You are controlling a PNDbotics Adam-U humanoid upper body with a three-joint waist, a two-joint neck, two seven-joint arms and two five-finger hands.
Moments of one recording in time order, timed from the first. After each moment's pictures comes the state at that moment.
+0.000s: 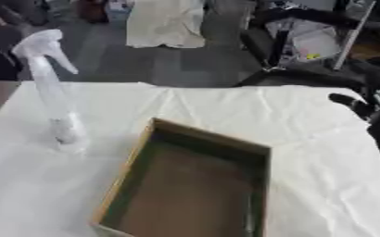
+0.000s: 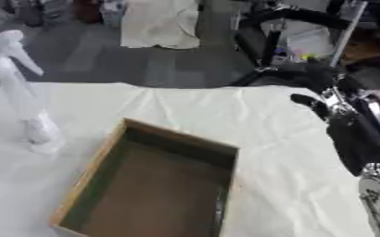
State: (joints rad) left arm -1.16 0.84 -0.23 -1.46 -0.10 -0.02 -0.53; right arm -0.42 -0.51 -0.18 -1.94 -0.44 0.06 0.00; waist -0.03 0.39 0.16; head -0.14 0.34
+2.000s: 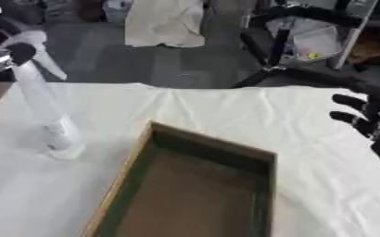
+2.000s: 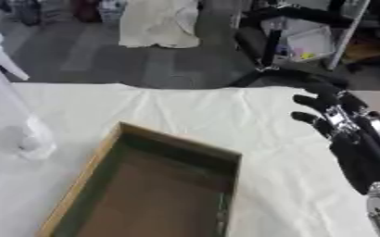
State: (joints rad) left arm -1.18 0.81 -0.20 -1.37 -0.17 -0.05 -0.46; right arm -0.44 -0.52 -0.18 -1.93 -0.43 0.06 0.03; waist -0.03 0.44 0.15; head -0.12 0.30
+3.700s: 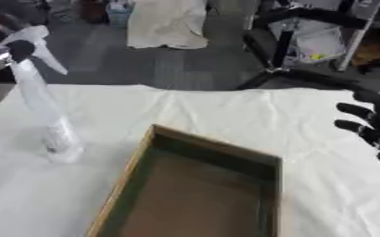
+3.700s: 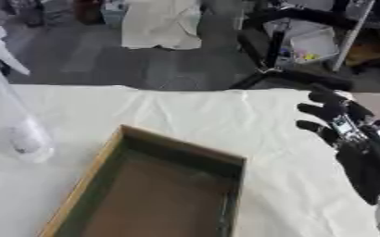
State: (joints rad) left arm -1.19 0.81 -0.18 -1.33 -0.18 -0.05 -0.40; right arm -0.44 -0.52 -0.18 -1.93 -0.43 0.06 0.05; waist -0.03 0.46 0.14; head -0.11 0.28
